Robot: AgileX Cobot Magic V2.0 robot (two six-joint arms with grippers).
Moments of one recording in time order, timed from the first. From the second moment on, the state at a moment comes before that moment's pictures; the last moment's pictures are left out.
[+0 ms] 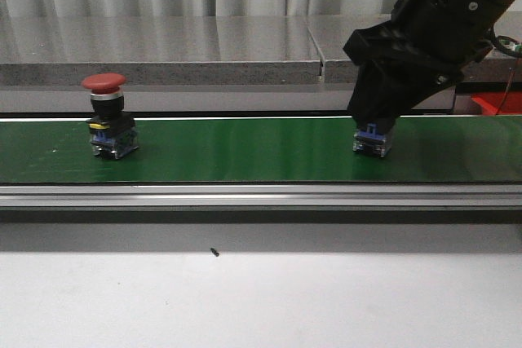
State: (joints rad) left arm -0.05 0.33 -0.52 0.03 0.67 -0.16; right arm 0.25 1.67 -1.15 0.43 0.56 -0.47
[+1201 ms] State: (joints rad) left arm -0.05 0.33 -0.52 0.03 0.67 -0.16; right arm -0.34 2.09 -1.82 0.42 0.76 -0.45
